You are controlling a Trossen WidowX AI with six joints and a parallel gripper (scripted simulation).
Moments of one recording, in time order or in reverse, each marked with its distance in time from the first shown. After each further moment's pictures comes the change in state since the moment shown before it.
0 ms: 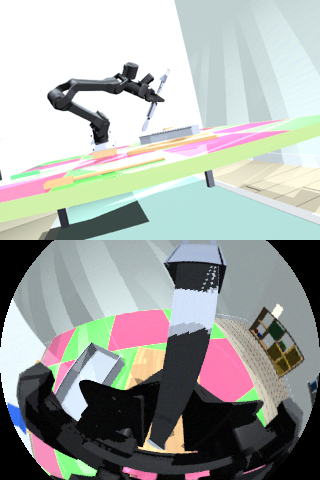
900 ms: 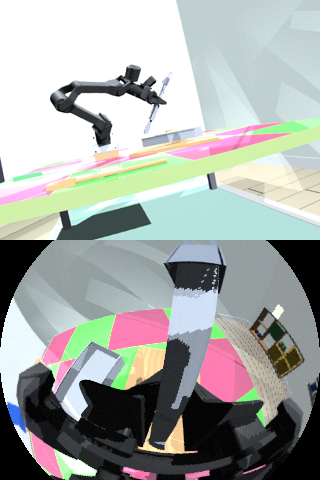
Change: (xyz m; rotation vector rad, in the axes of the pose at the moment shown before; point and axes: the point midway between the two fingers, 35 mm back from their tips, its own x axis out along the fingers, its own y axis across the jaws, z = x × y) arm 0.000 0.001 -0.001 -0.007 0.005 0.003
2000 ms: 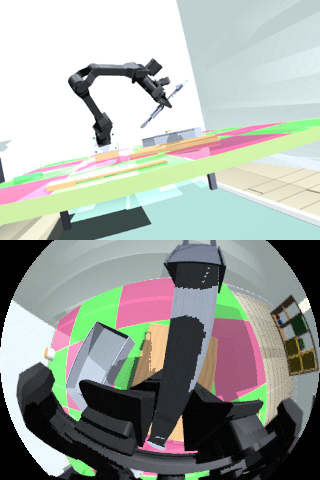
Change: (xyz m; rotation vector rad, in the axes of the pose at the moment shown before) arm 0.028 0.016 0.005 -0.019 0.365 0.093
